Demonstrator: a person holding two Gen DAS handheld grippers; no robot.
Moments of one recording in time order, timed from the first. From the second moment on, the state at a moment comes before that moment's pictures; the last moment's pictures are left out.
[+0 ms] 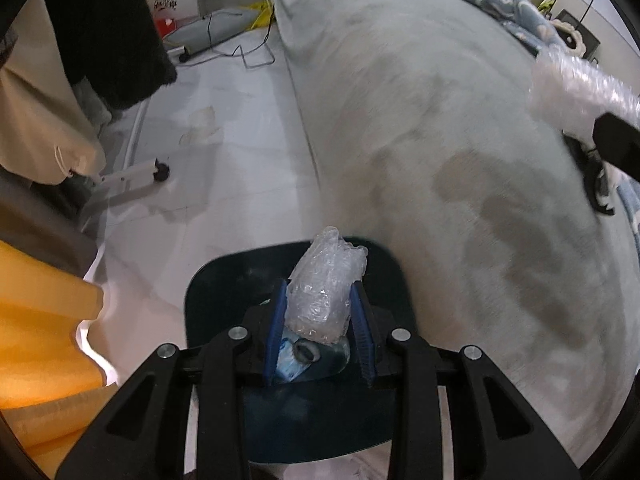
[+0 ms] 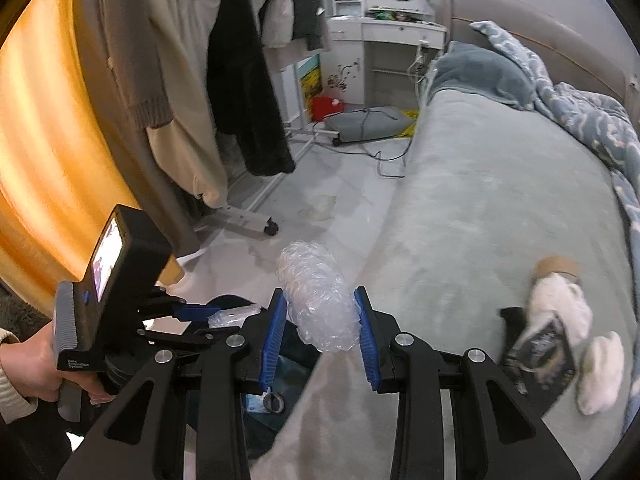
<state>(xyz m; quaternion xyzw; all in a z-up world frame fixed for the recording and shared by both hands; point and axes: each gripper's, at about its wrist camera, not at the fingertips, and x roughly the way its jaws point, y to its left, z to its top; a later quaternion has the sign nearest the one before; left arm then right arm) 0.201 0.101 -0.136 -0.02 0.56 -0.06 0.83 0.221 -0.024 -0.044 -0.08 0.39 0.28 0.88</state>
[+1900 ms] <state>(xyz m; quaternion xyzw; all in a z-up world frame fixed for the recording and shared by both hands) 0.164 0.227 -0.042 -0.08 0.42 0.03 0.90 0.182 0.142 -0.231 -0.27 0.57 0.35 0.69</state>
